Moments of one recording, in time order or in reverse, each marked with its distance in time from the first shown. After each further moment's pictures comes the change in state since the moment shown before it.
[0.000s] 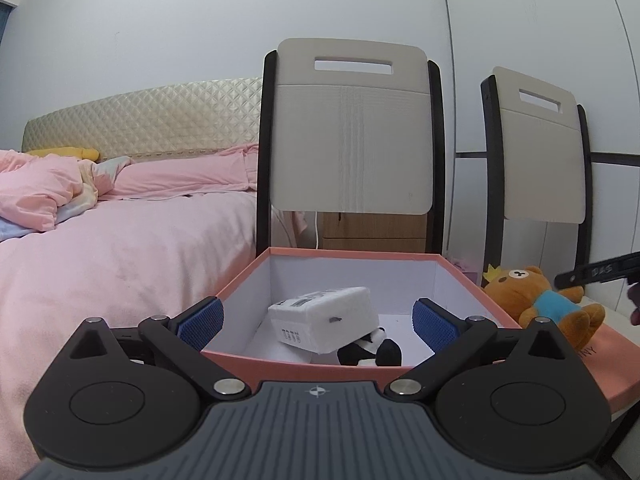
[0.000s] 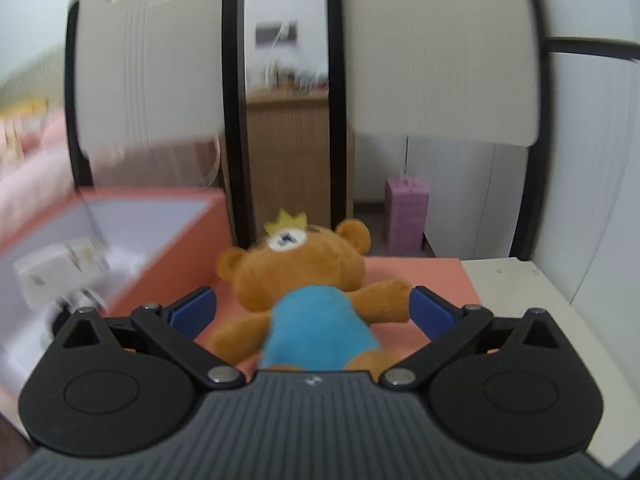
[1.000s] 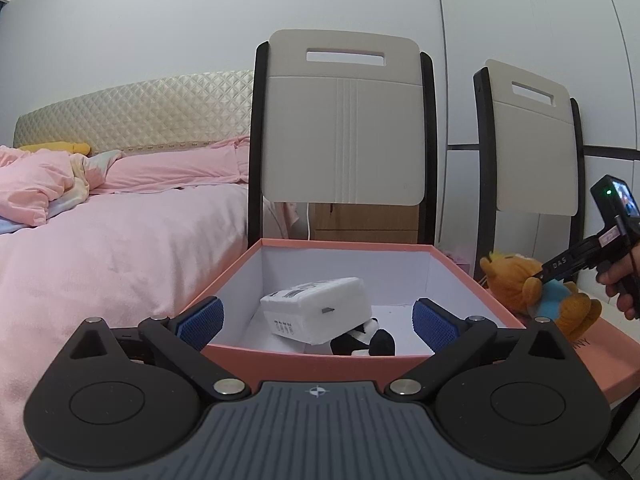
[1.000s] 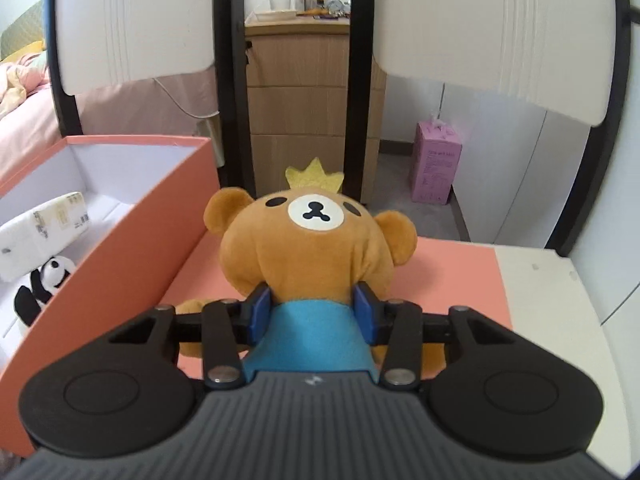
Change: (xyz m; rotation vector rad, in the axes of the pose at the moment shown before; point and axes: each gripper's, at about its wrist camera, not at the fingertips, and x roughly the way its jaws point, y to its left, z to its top) left arm 0.001 -0.003 -0.004 0.005 0.026 -0.024; right arm 0.057 -0.019 0.031 -0.058 0.198 0.114
